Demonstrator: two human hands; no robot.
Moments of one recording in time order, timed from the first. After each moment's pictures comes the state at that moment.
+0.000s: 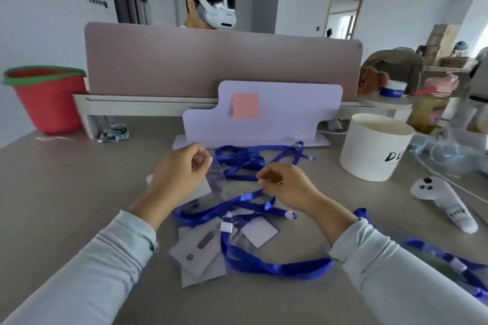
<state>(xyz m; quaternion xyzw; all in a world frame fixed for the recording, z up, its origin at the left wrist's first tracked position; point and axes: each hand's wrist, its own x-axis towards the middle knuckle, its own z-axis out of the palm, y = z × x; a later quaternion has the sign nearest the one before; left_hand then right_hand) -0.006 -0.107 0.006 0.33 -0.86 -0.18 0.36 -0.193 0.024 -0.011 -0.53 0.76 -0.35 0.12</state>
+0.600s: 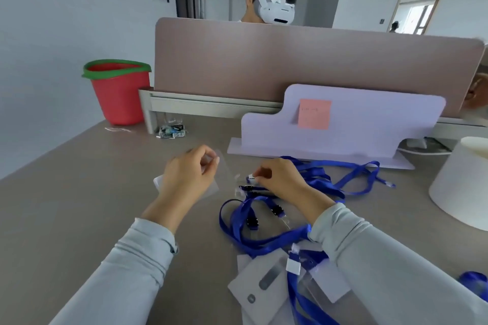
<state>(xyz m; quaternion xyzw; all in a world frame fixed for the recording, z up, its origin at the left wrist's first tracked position) 0.042 -0.192 -0.006 0.44 -0.80 -0.11 0.39 -0.151 -0.134 -0.018 -0.60 0.75 -0.26 0.12</state>
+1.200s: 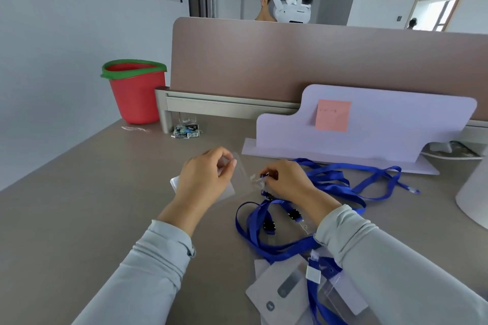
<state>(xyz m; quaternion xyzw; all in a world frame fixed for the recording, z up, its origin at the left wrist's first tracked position) 0.045 -0.194 -0.007 0.42 -0.81 -0.12 0.39 -0.143 -0.155 -0.027 -0.60 0.76 -0.23 0.10</state>
